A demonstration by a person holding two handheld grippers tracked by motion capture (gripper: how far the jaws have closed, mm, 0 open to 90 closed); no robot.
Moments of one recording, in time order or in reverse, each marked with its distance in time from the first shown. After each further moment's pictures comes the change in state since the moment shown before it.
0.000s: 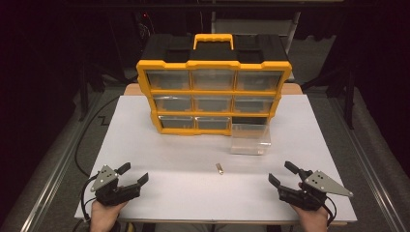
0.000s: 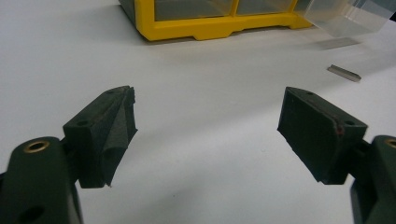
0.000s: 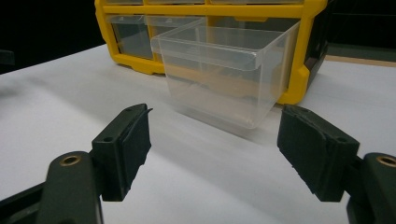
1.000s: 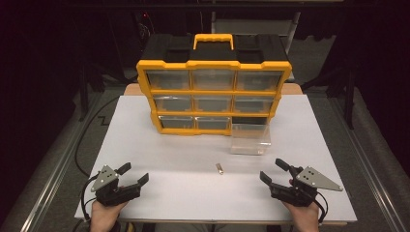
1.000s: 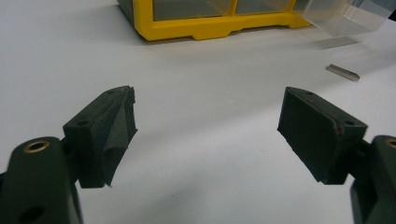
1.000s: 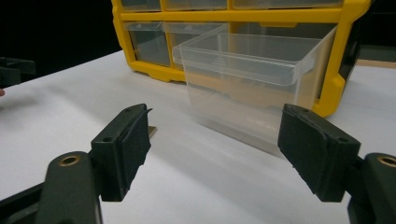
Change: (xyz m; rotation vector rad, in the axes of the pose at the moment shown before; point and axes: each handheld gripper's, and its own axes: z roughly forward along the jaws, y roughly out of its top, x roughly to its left) left arm 0.000 0.000 0.000 0.000 -0.003 0.002; right arm 0.010 0.006 0.018 -0.010 0.059 0.017
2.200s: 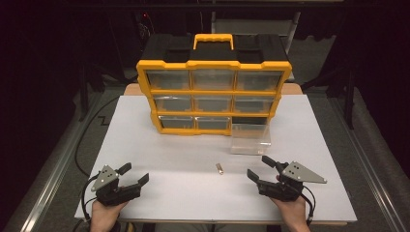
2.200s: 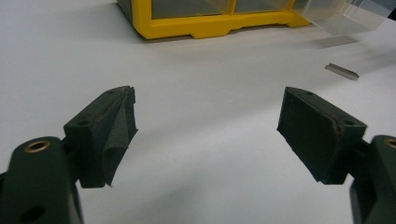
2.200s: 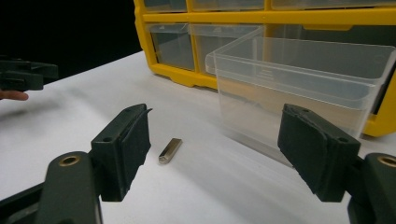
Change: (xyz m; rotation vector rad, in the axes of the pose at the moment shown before) left arm 0.000 0.000 0.001 0.008 -0.003 0.000; right arm 0.015 0.008 0.028 0.007 0.074 0.000
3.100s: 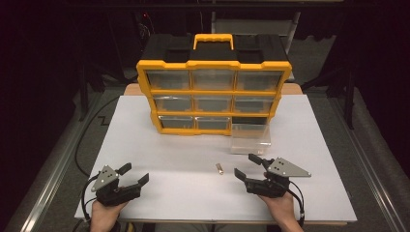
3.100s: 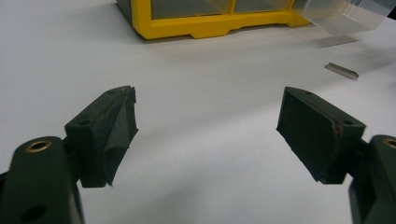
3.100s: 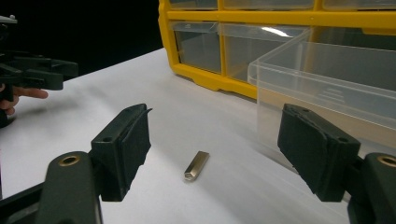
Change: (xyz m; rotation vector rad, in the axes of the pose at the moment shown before) left arm 0.000 0.000 0.000 0.001 -0.002 0.004; right arm 0.016 0.008 0.027 0.019 0.070 -0.020
